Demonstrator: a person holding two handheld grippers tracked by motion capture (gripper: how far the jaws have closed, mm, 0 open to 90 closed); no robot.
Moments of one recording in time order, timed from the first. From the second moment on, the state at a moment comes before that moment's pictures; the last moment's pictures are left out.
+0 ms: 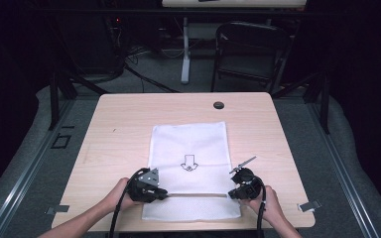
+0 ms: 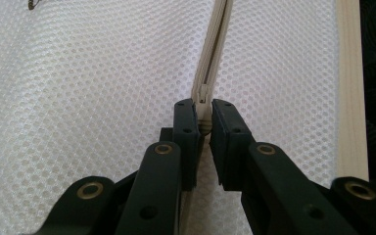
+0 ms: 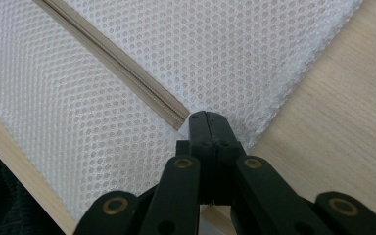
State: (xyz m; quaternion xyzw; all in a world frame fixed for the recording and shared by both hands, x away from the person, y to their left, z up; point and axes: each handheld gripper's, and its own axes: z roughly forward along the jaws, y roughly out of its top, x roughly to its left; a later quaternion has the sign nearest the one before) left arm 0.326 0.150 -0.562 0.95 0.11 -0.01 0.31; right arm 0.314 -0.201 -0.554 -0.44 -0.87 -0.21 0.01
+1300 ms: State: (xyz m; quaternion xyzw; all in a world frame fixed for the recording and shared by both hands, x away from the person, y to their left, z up) left arm 0.322 0.209 -0.559 0.94 0.15 0.00 0.30; right arm 0.314 -0.201 -0.554 -0.44 -0.87 -0.21 0.01
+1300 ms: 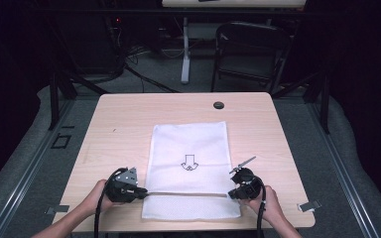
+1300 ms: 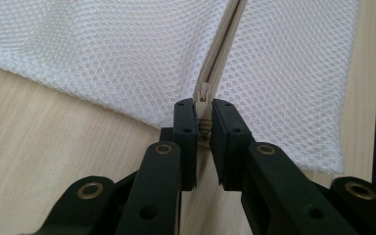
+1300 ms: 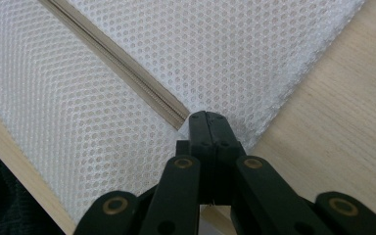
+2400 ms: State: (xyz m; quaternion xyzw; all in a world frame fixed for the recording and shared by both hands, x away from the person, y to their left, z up) left arm 0.319 0.224 -0.559 0.94 0.16 0.01 0.30; right arm 0.314 -0.199 -0.553 -0.43 -0.88 -0.20 0.01
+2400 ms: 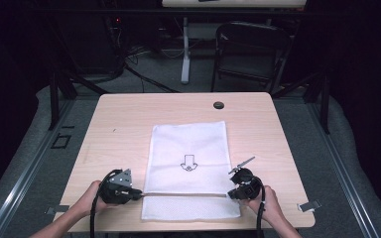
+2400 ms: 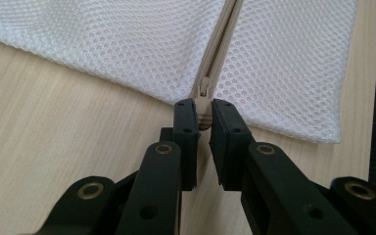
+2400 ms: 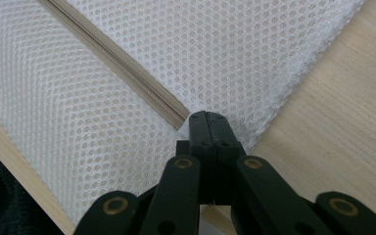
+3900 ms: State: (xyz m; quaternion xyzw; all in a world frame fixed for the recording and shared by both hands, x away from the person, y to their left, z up) left arm 0.309 0.224 -0.512 0.87 0.38 0.07 0.32; right arm 0.289 -0.236 -0.505 -0.43 -0.86 -0.25 -0.11
